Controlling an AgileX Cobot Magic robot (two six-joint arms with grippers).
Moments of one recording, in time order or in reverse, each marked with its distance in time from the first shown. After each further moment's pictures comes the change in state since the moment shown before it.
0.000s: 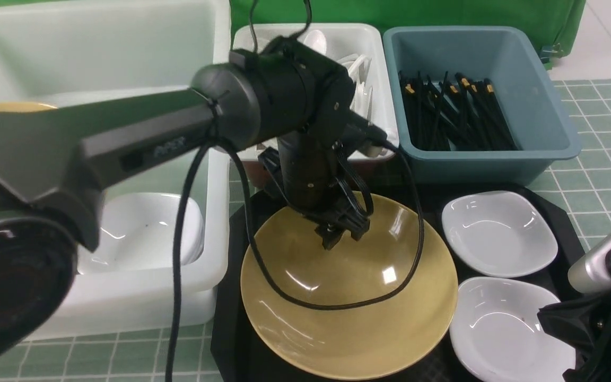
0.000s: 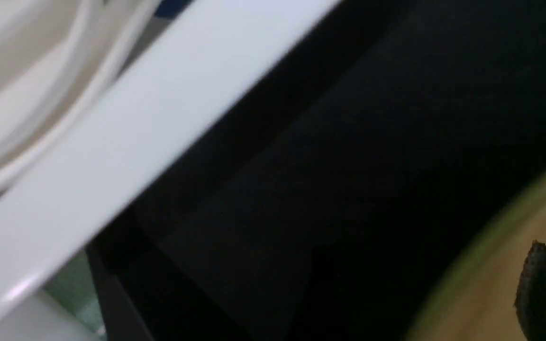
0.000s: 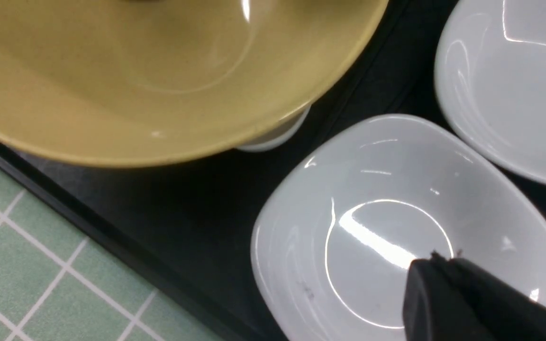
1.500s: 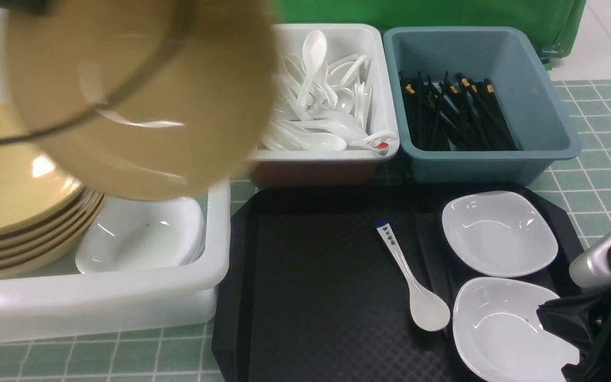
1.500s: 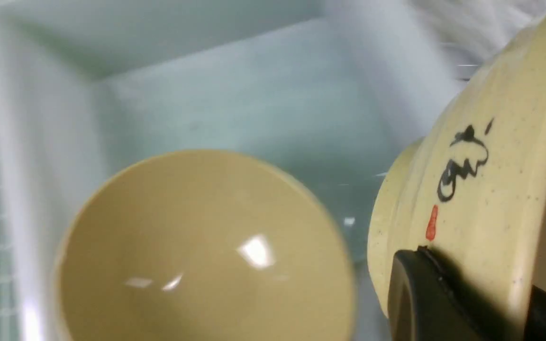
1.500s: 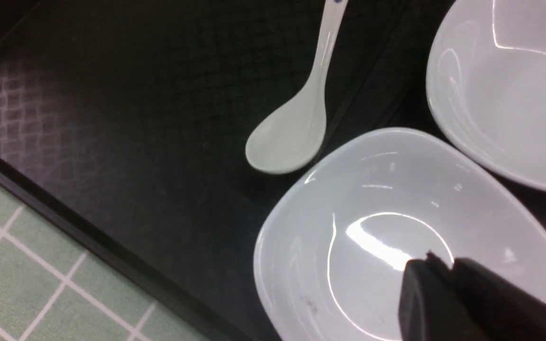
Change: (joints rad) right arm 0.000 0.000 0.000 0.001 -0.015 0.021; left arm 0.597 -0.766 0.009 -0.016 0.162 0.001
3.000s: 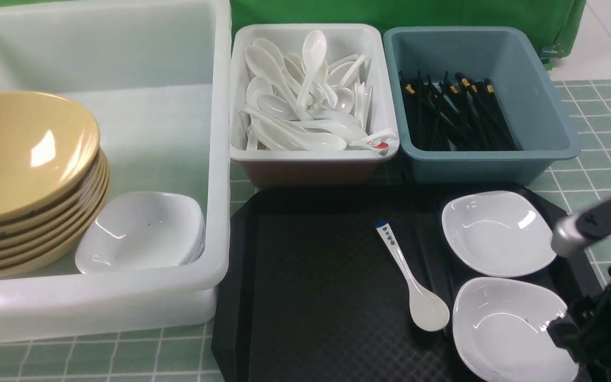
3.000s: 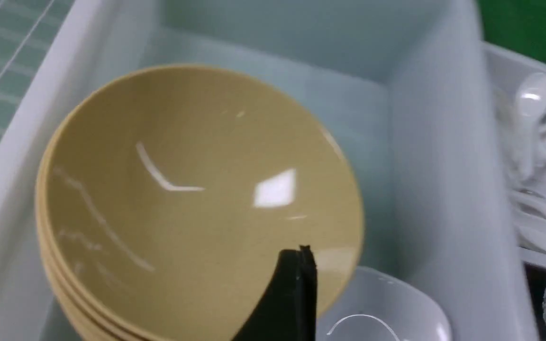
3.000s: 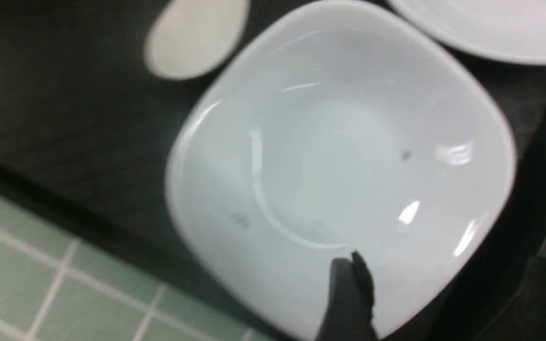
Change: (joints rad) right arm -0.023 0.258 -0.218 -0.347 0.289 0.375; left arm 0.326 -0.461 0.560 -0.395 -0.338 0.055
